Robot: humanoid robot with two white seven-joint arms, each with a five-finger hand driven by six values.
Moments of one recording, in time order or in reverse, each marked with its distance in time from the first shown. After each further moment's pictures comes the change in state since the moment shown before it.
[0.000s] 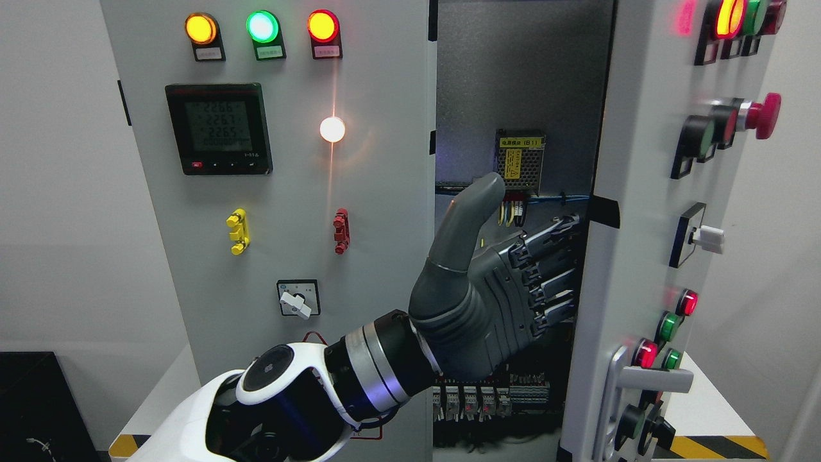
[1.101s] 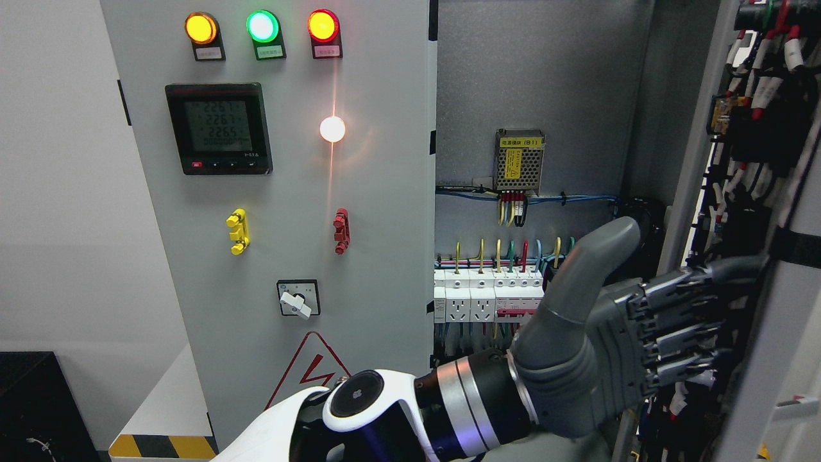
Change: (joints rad) left arm -0.044 -0.184 -0.114 0.064 -0.010 0.001 0.002; right arm 0.000 0.000 0.000 0.000 0.000 -0.001 0.000
